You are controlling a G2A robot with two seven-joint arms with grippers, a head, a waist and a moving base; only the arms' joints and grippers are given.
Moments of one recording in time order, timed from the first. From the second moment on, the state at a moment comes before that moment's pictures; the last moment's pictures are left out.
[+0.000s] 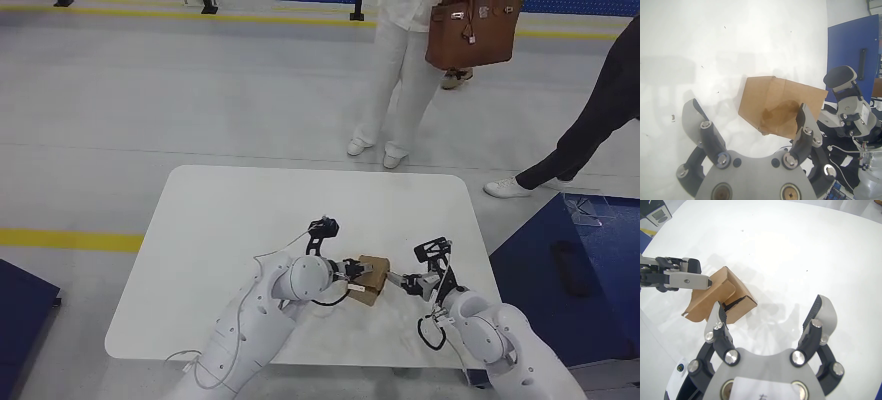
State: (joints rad) left arm 0.82 -1.60 -0.90 -1.16 0.68 0.30 -0.83; right arm -1.40 -0.97 1.31 -1.71 -0.89 -0.08 0.49
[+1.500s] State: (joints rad) left arm 0.80 -1.61 -0.88 -1.09 0.64 0.30 -0.81; right arm -1.32 -1.01 1.26 -1.64 -0.89 -0.07 0.48
